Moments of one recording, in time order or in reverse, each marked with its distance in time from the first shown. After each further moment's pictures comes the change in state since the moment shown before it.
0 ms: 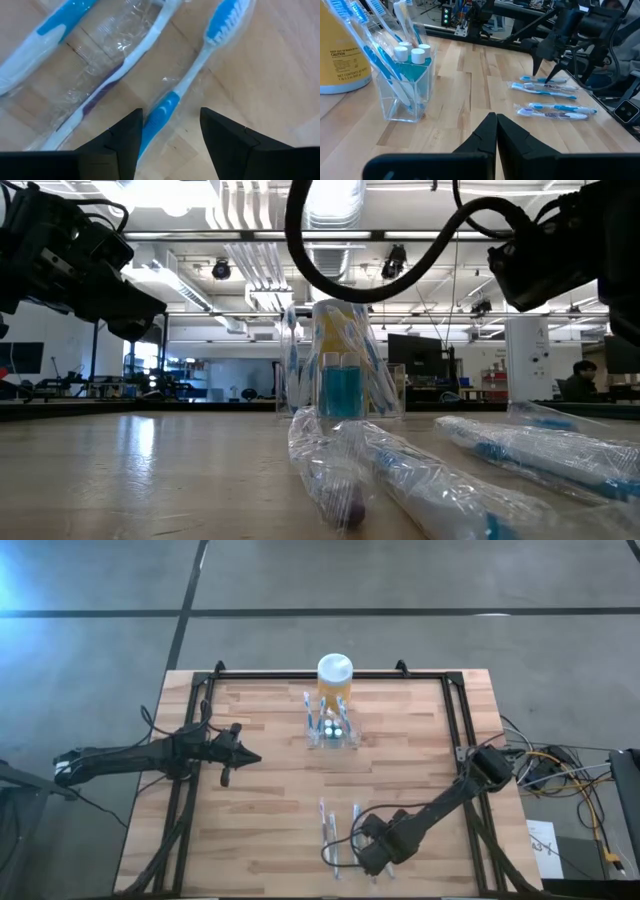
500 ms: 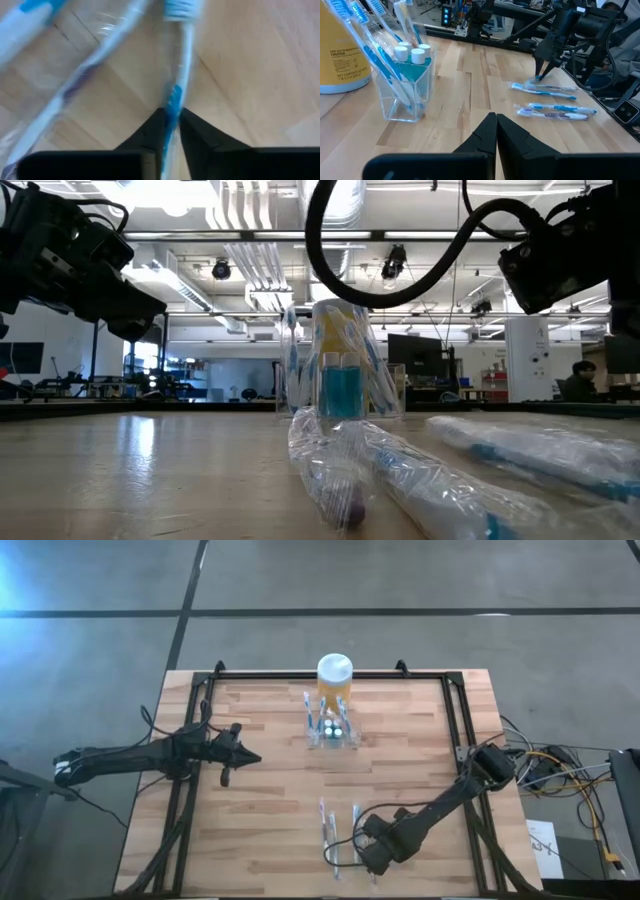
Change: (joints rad) left arm 0.000 0.000 0.000 0.001 0.000 -0.003; right arm 0.002 -0.010 -0.040 0.007 -0.016 -0.057
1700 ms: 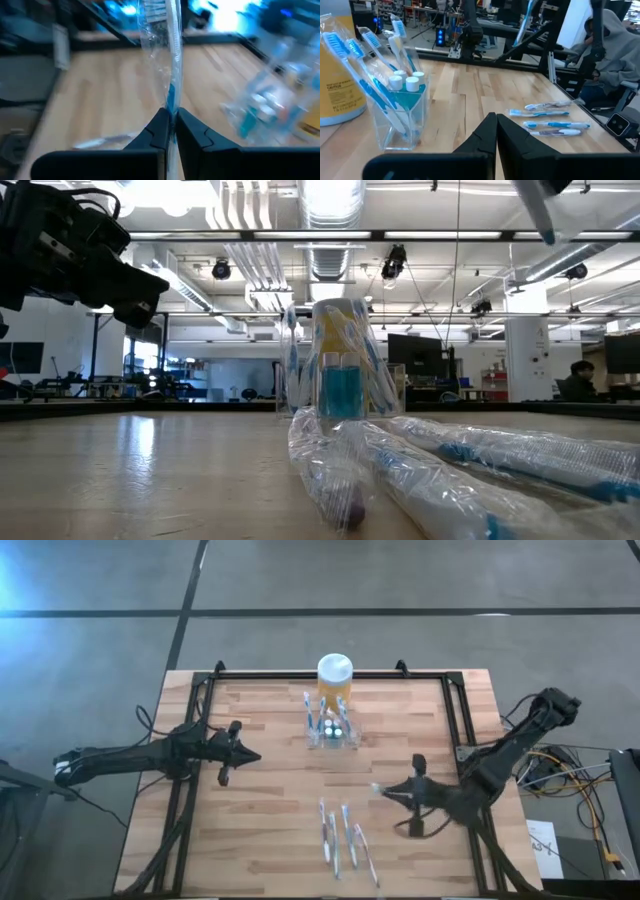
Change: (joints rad) left arm 0.000 -0.001 0.000 0.106 0.027 0.015; right arm 0.083 -0.876 -0.527 0.692 0.808 -0.921
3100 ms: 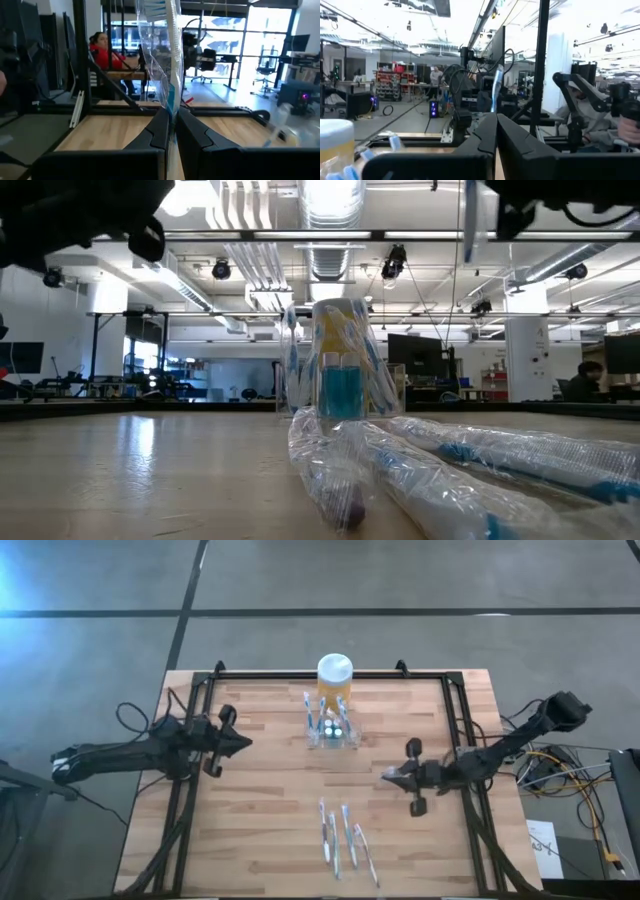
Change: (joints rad) left arm 0.000 0.076 0.102 0.377 0.014 -0.051; right arm -0.222 -0.136 -0.541 1.085 -0.293 -0.499
